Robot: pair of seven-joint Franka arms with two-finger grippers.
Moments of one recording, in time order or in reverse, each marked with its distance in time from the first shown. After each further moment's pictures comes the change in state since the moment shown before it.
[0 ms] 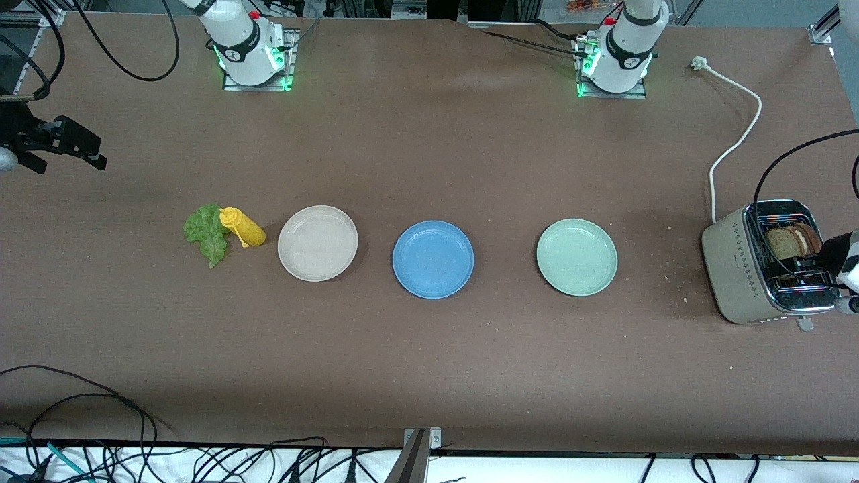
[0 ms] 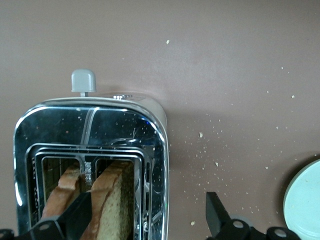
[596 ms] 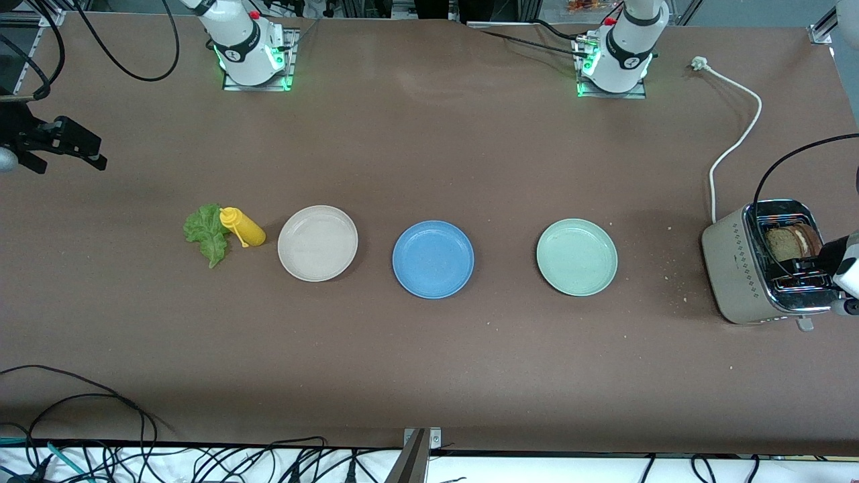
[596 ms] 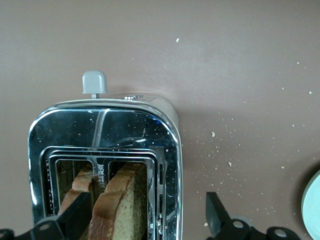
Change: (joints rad) left arm 0.000 0.009 -0.001 0.001 0.051 0.012 0.005; right arm 0.000 0.001 0.000 0.000 0.000 0.000 0.000
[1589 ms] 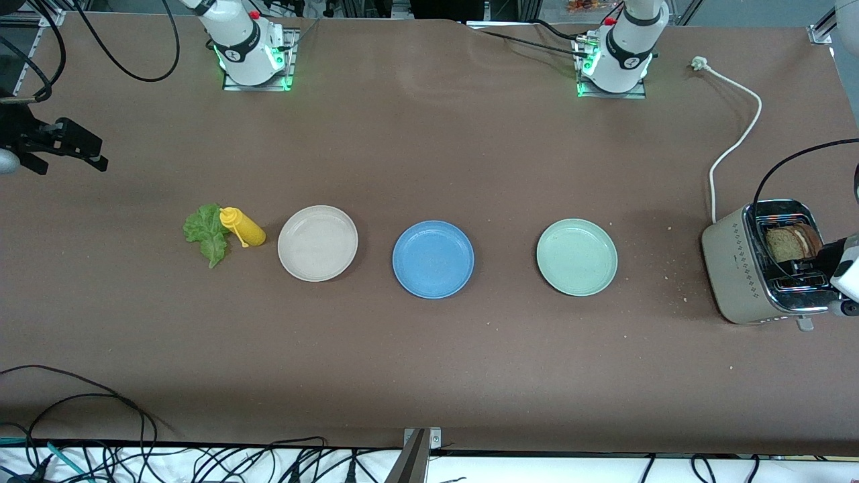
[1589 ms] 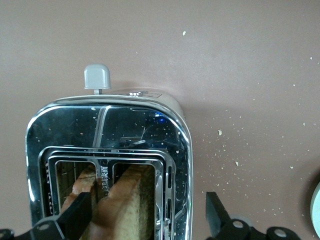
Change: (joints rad) left arm 0.011 0.023 0.001 0.005 0.004 0.000 0.003; right arm 0.000 0.004 0.000 0.000 0.000 0.000 0.000
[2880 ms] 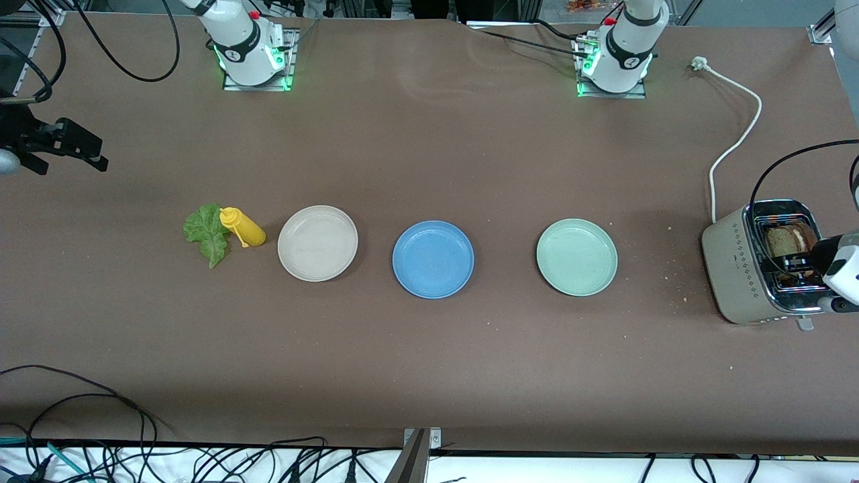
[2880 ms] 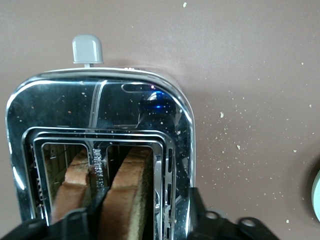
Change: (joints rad) left arm 0.005 0.014 0.000 0.003 0.000 -0.065 0.005; right arm 0.000 0.001 0.000 0.000 0.000 0.000 0.000
